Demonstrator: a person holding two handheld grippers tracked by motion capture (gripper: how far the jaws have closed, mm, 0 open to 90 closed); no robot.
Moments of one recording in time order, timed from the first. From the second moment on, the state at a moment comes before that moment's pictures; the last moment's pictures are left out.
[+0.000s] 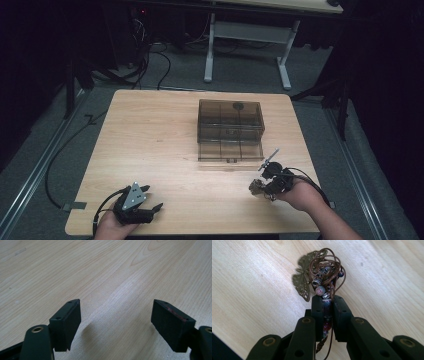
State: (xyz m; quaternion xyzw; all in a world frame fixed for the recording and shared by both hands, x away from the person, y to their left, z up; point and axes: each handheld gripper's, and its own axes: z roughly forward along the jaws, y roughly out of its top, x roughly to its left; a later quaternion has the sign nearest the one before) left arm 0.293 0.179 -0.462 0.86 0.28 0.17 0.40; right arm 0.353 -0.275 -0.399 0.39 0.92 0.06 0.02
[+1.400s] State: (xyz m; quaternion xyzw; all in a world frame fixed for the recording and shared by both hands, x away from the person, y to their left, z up) left arm 0.291 0.180 -0.461 0.85 0.28 0.18 0.41; right arm 0.369 -0.269 -0.347 0.44 0.90 0.08 0.03
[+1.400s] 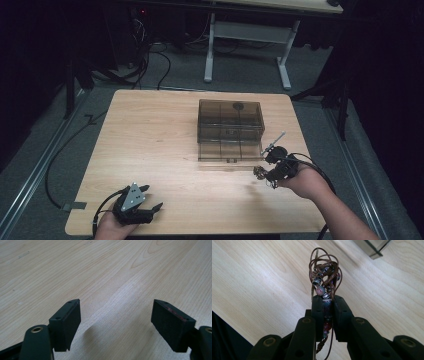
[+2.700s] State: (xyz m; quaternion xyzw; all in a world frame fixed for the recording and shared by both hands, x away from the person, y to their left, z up) left arm 0.291 0.182 -0.461 0.85 0.28 0.17 0.41; right arm 0.443 -0.202 -0.333 0.42 0.90 0.11 0.05
